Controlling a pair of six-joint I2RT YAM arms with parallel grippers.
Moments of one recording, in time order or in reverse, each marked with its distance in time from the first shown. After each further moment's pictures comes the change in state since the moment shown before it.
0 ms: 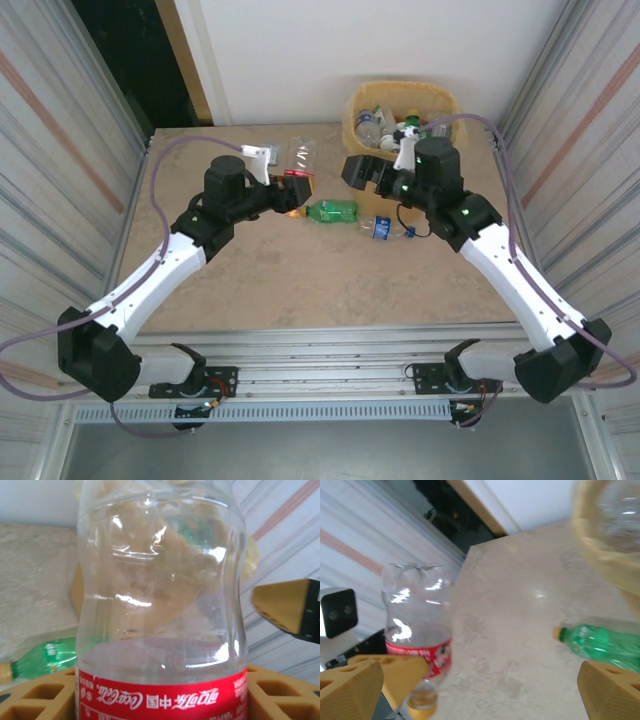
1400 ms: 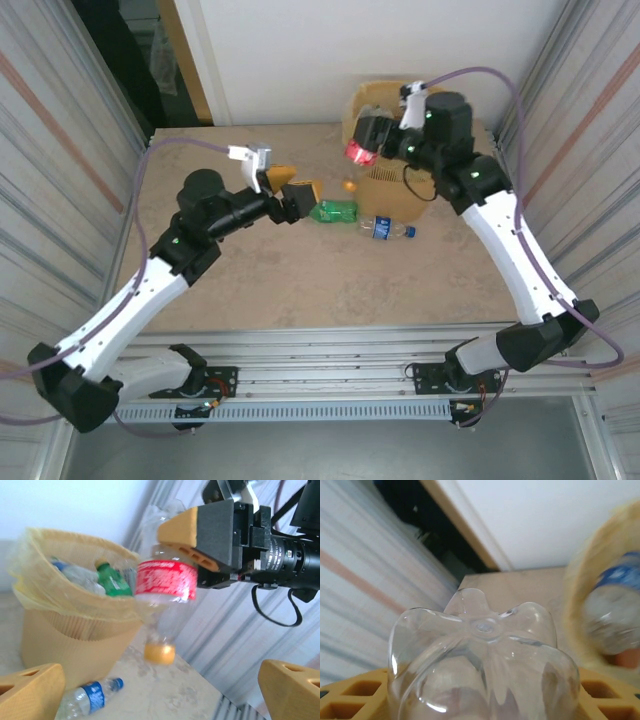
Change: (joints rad) left arm -0.091 -0.199 -0.018 0.078 -0.026 0.050; right arm -0.114 0.156 0.381 -0.175 0.006 -0.139
